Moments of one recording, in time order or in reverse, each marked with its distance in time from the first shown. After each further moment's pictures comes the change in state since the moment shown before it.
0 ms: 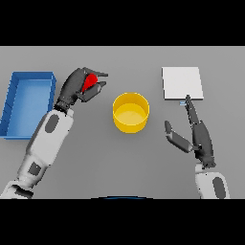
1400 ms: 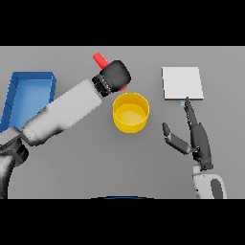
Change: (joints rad) left arm -0.564 0.112 -0.785 0.305 -0.642 -0.365 -0.014; right arm 0.018 0.024 0.005 0.008 0.008 -0.016 -0.013
